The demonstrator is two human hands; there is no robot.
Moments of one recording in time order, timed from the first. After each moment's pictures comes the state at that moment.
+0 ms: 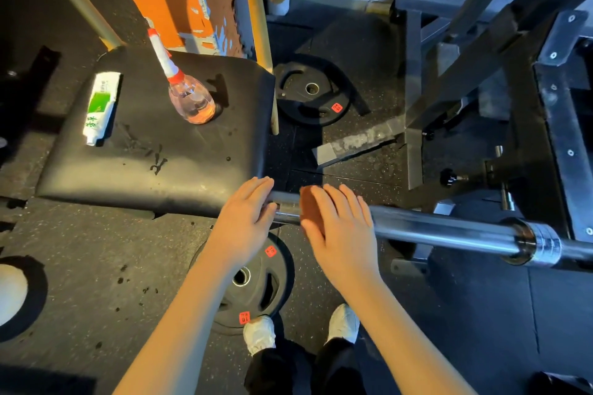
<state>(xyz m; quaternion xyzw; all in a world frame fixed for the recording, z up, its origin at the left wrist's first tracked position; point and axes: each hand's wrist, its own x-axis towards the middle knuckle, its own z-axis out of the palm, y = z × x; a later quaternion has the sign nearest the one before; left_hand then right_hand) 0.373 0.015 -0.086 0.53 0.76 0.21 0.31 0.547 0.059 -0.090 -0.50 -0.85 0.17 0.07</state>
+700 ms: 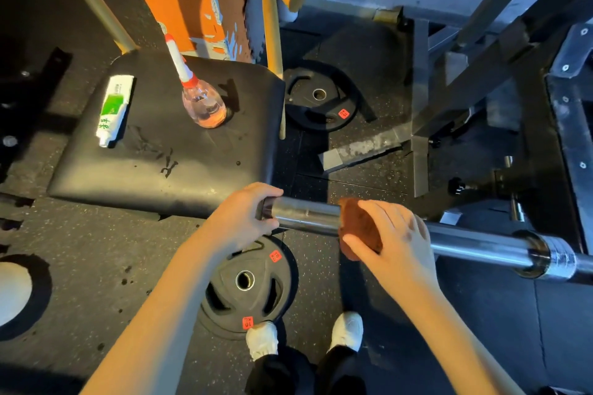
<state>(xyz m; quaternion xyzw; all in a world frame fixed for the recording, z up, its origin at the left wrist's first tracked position) 0.339 0.025 -0.068 0.53 0.72 0.15 0.42 0.597 0.076 -0.081 -0.50 -0.85 0.17 0.05</state>
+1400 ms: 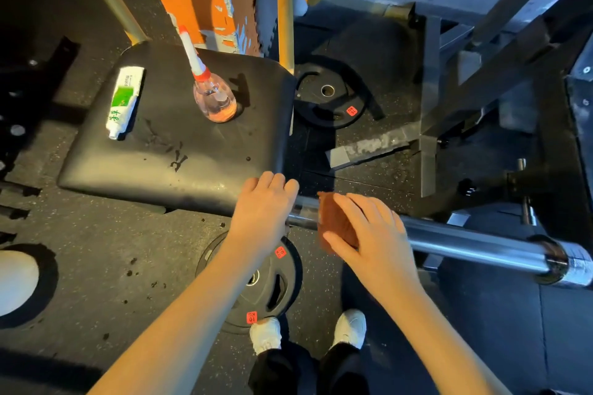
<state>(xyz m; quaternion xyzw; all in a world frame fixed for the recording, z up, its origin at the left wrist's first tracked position) 0.360 0.034 -0.083 0.68 0.72 -0.08 0.09 0.553 0.064 -0.079 -0.47 -0.86 0.20 0.03</state>
